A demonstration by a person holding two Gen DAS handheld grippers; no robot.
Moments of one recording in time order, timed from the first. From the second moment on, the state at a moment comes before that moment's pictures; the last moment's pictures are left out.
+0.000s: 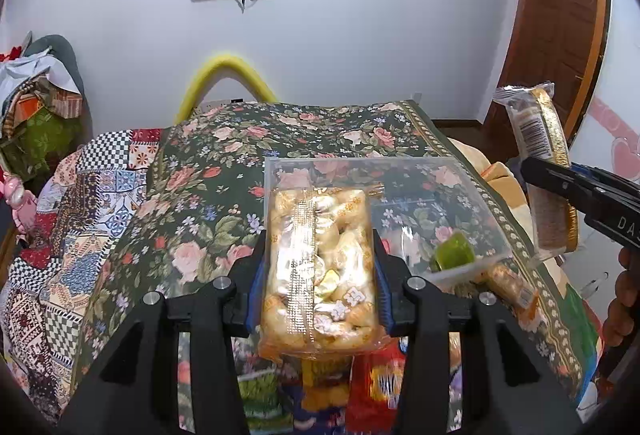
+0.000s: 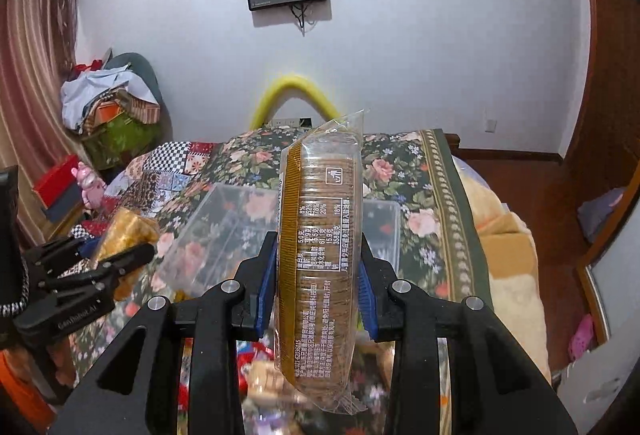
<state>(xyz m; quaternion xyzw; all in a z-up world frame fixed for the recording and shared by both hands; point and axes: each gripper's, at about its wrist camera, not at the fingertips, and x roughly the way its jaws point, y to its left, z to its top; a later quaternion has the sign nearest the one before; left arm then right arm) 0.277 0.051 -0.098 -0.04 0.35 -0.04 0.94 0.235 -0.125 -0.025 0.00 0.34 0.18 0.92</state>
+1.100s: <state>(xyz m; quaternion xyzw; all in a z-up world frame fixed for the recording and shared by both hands) 0.349 0.031 -0.165 -0.03 0.44 -0.05 0.90 0.301 -0.094 -0.100 -0.03 0.46 0.20 0.86</state>
